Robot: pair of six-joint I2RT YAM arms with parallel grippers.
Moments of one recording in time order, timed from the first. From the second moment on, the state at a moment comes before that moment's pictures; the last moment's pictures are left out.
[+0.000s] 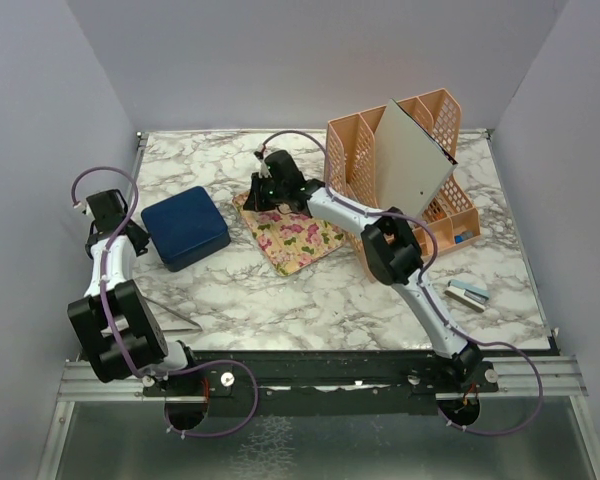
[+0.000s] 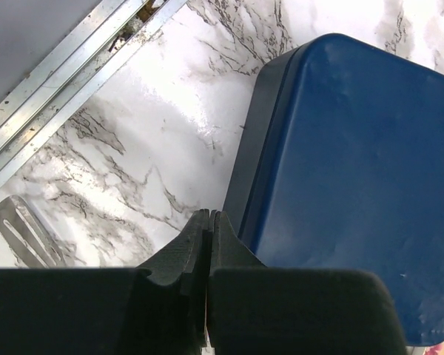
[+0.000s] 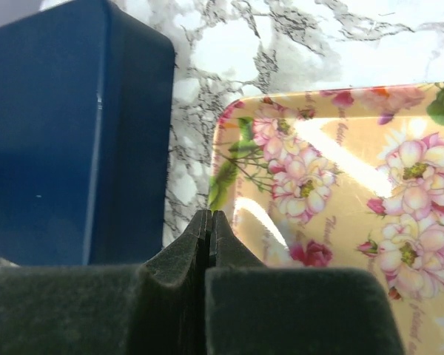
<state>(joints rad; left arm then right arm) 0.44 1.38 0.89 -0.36 -0.05 -0.43 0.74 2.54 2.16 -0.16 -0.29 0.49</state>
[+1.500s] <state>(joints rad) 0.43 1.35 0.91 -0.36 0.17 -0.45 0.92 2.56 2.21 -0.21 -0.12 0.30</state>
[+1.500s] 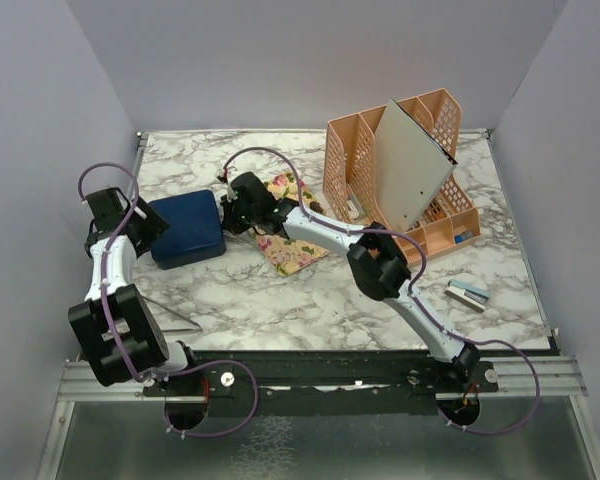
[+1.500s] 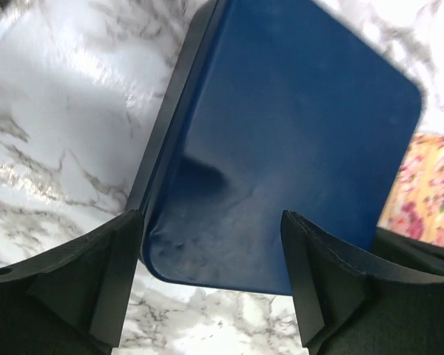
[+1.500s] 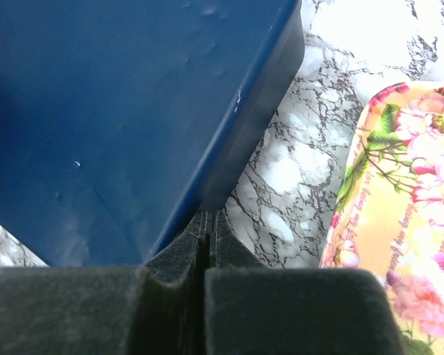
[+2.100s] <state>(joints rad) 0.43 1.44 0.92 -0.40 0.28 -0.38 0.79 2.46 1.87 0.20 -0.46 0.80</state>
